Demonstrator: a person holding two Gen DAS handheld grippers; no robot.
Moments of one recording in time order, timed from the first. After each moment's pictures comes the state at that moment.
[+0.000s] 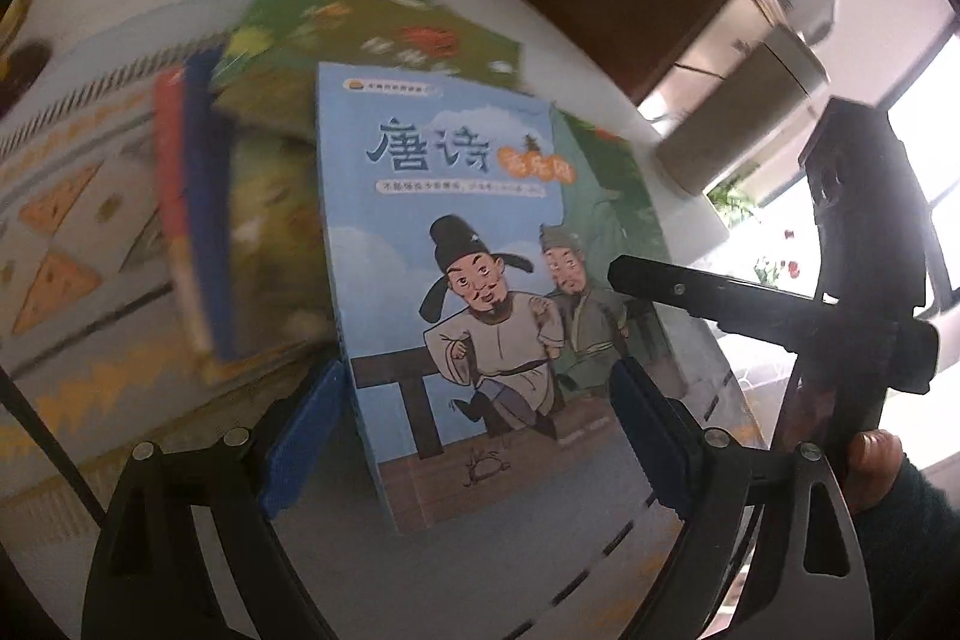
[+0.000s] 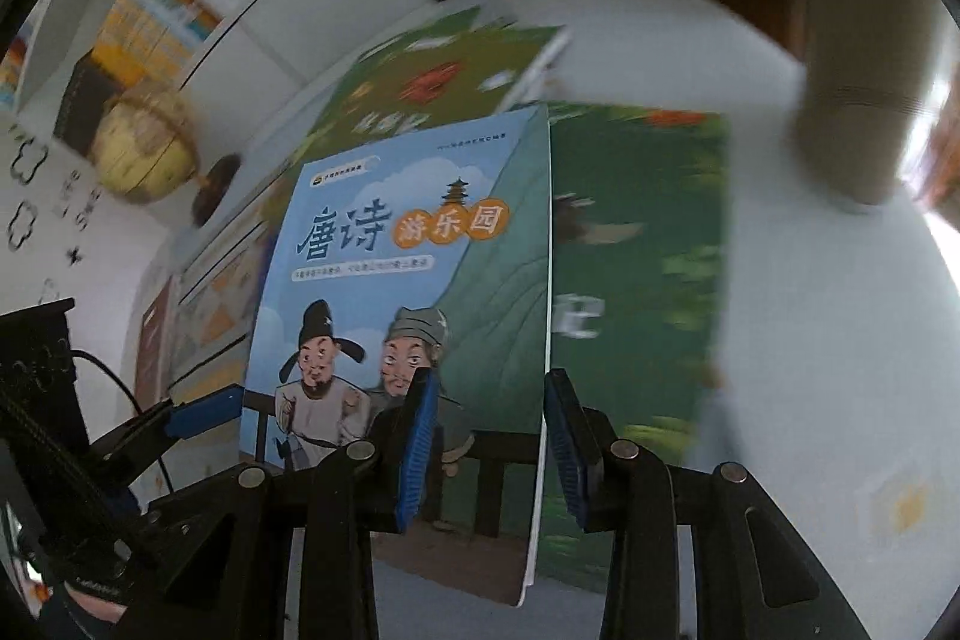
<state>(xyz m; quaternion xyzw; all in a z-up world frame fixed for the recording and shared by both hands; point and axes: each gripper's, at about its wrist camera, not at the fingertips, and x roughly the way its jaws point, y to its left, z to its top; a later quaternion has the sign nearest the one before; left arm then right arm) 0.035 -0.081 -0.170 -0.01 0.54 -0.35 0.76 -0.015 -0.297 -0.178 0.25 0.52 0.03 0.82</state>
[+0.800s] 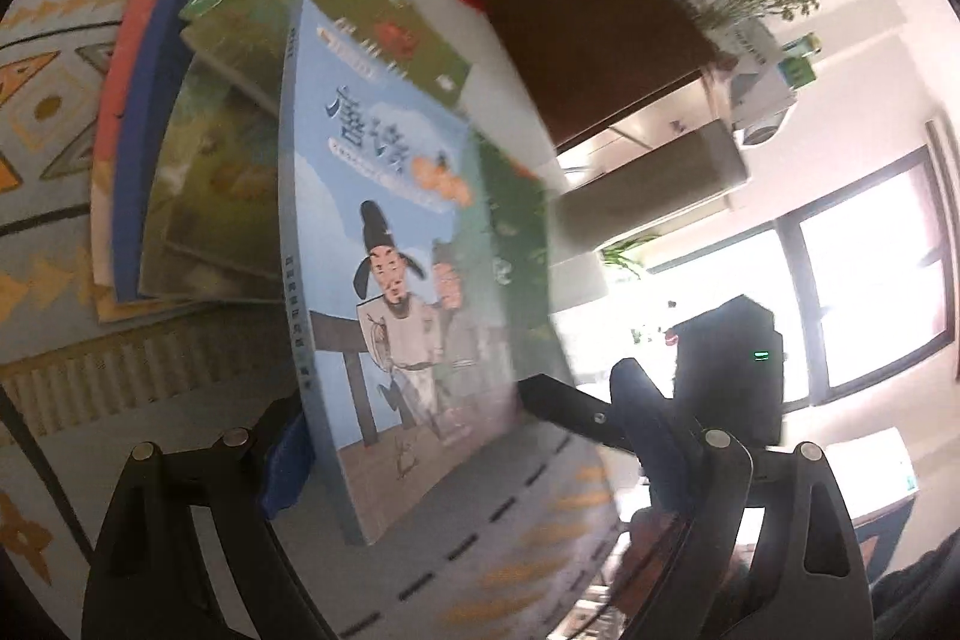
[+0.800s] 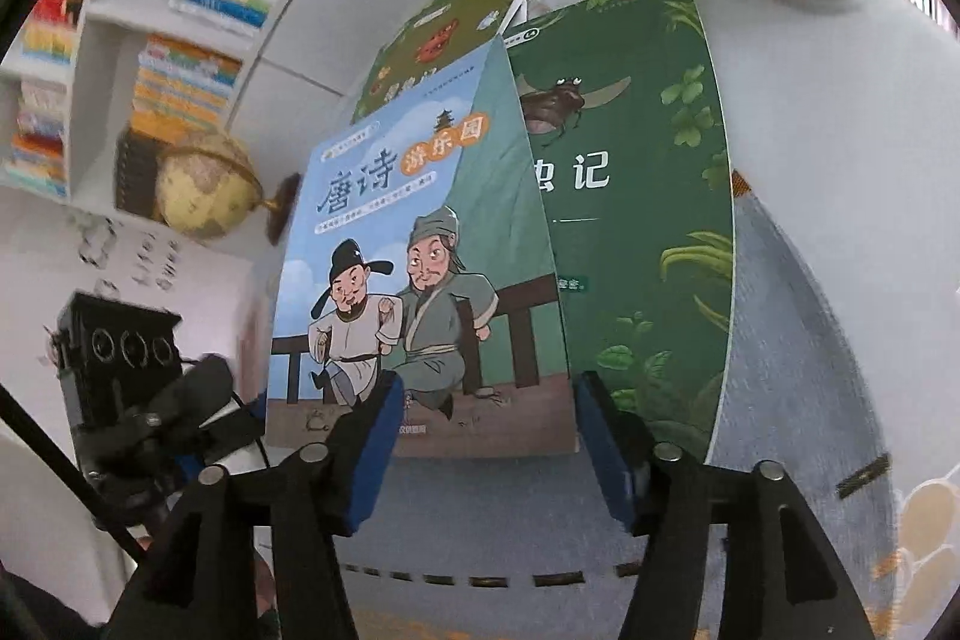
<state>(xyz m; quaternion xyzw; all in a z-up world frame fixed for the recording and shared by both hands) 0.031 -0.078 -0.159 -0.18 0.56 -0.41 0.70 -0.072 -0.312 -0.204 0.43 0.48 0.08 0.76</state>
